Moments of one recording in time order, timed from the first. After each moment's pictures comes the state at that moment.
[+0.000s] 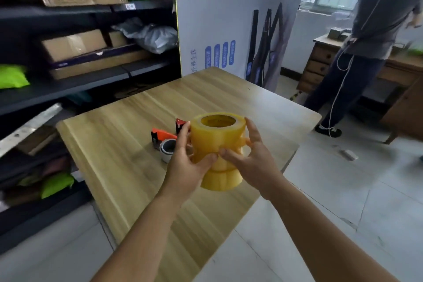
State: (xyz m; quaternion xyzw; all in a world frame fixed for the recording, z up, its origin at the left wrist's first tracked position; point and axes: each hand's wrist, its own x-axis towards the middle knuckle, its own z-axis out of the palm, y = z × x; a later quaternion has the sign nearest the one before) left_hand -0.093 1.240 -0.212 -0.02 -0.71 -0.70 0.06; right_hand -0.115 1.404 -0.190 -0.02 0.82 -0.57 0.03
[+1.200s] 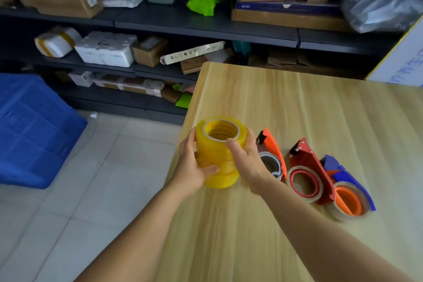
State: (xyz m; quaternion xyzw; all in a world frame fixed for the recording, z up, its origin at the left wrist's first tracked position) left_hand -0.153 1.121 -0.325 0.42 -0.67 -0.56 0.22; right_hand -0.282 1.195 -0.298 -0.24 0.71 -0.50 0.43
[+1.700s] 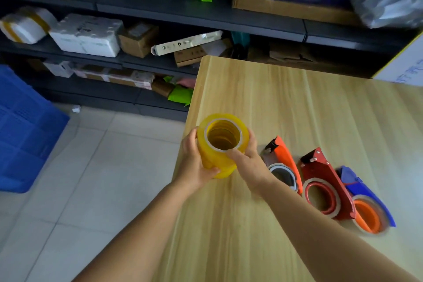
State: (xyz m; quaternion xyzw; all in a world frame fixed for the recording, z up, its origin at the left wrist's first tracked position) left_hand -0.172 1.056 -0.375 0.42 -0.75 -0.46 0.20; right_hand -0.292 1.146 -0.323 -0.26 0.69 -0.51 0.44
